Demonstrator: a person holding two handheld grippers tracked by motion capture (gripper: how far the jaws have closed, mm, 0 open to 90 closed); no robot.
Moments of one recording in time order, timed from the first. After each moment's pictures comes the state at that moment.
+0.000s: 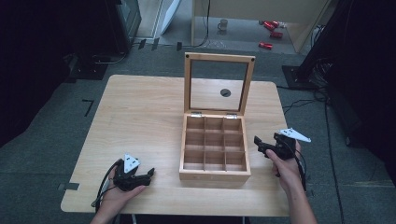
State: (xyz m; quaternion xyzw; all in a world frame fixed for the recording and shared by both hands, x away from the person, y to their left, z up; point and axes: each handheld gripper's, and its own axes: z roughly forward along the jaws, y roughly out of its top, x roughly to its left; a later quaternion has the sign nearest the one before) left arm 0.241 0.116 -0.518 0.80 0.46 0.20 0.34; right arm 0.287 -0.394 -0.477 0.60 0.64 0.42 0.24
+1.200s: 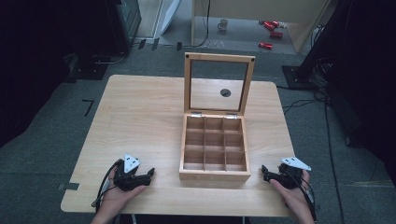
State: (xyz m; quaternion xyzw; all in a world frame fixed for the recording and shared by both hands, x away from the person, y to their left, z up) left arm 0.241 0.115 -0.518 0.80 0.46 0.20 0.34; right arm 0.215 -0.407 -0.525 0.62 0.68 0.30 0.26
